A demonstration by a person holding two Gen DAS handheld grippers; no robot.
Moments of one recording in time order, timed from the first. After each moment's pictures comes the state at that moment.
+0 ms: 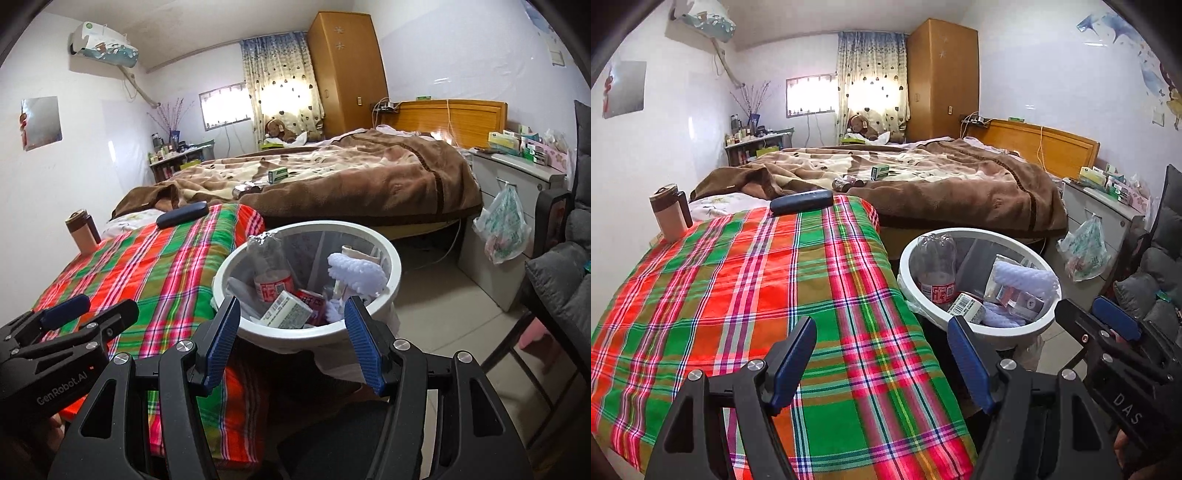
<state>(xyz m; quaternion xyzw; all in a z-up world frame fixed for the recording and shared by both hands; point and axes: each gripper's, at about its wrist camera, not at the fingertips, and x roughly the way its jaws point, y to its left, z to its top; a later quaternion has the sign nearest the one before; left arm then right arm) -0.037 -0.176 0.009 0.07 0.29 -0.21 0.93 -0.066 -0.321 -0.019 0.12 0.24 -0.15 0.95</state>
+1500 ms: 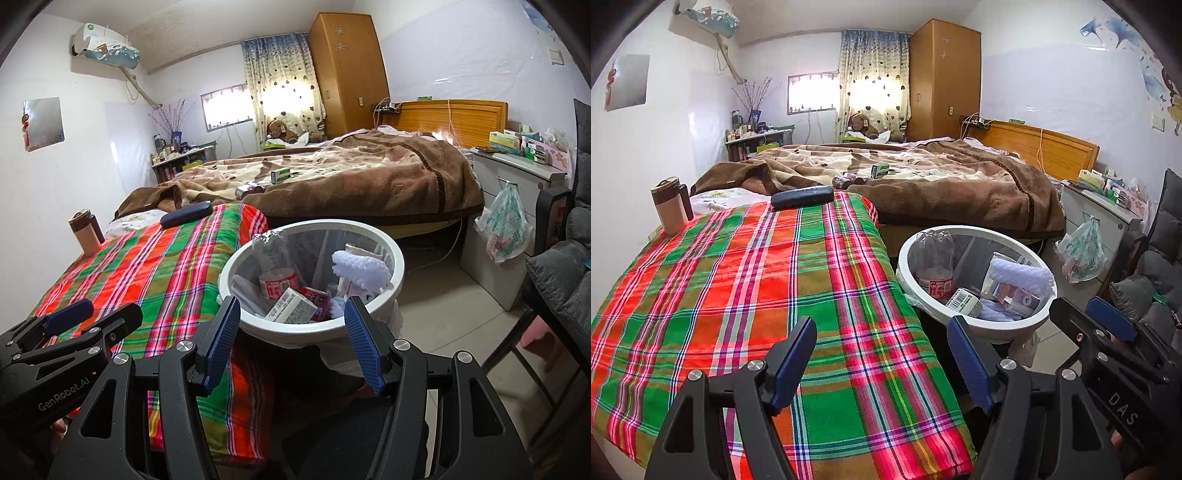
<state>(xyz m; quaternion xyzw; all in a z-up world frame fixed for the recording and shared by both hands) -0.045 -0.170 0.007 0.06 0.30 -0.22 0.93 -0.070 -0.313 -0.020 0.12 0.24 -0.15 0.95</state>
